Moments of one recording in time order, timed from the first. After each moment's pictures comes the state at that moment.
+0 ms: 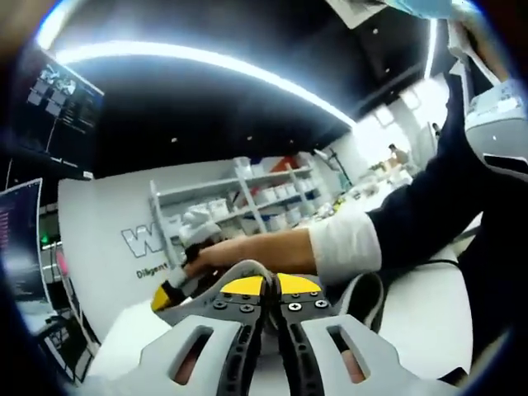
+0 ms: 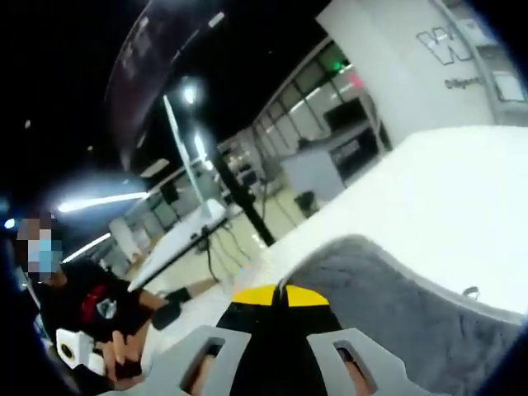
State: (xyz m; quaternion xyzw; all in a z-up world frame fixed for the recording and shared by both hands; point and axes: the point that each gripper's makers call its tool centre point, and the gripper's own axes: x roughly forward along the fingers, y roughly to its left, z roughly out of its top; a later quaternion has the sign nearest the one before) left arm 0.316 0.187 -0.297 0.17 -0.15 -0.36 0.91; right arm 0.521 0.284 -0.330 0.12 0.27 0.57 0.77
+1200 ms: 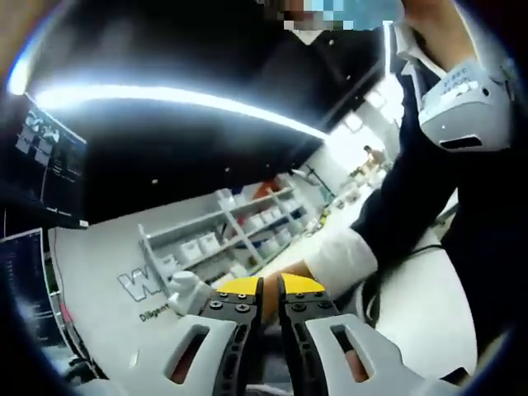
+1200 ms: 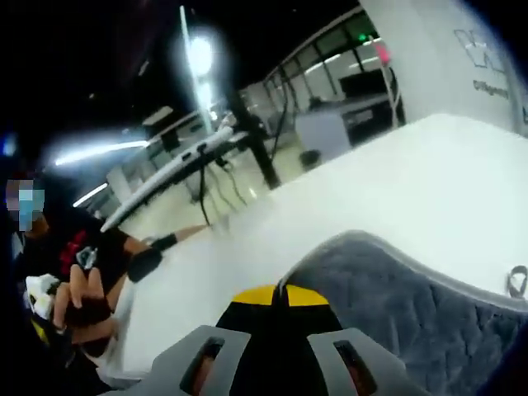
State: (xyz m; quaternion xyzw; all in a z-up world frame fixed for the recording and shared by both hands) left arm 0.300 0.206 -0.291 0.24 -0.21 -0.38 0.87; right arm 0.490 0.329 -0.398 -0.01 0.32 0.59 0.75
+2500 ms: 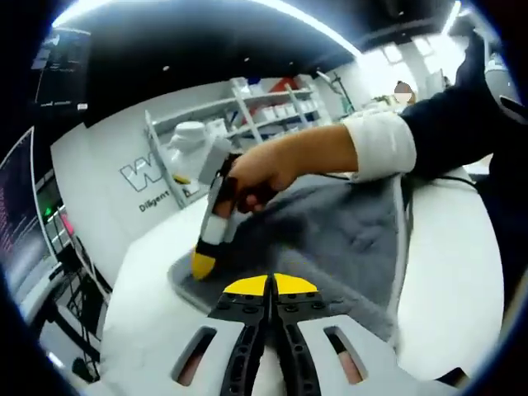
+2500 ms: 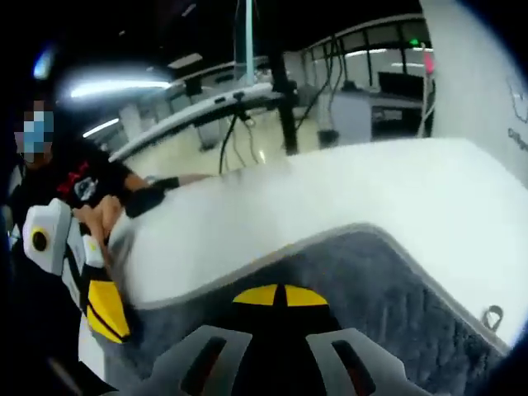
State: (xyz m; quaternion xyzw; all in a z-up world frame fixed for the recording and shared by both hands) left arm 0.361 0.263 -0.385 0.24 0.08 -0.30 0.92; right arm 0.475 0.308 -0.409 -0.16 0.30 0.62 0.71
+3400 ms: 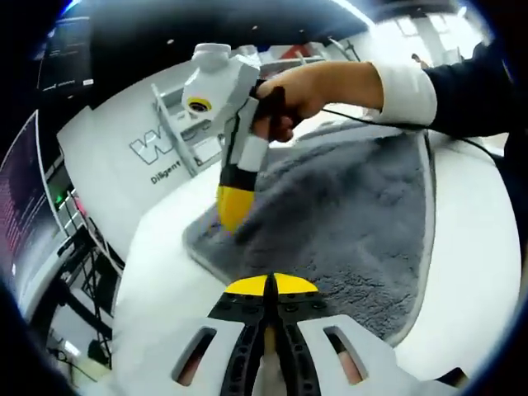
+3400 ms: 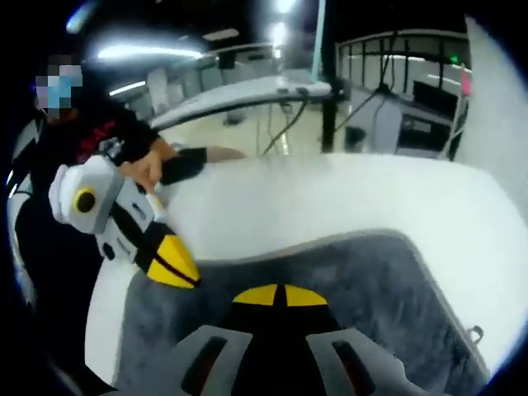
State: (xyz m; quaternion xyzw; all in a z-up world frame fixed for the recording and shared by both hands) left arm 0.368 0.294 -0.403 0.27 0.13 -0.25 0.92; right arm 0.424 0.282 -0.411 -0.26 0.30 0.67 0.62
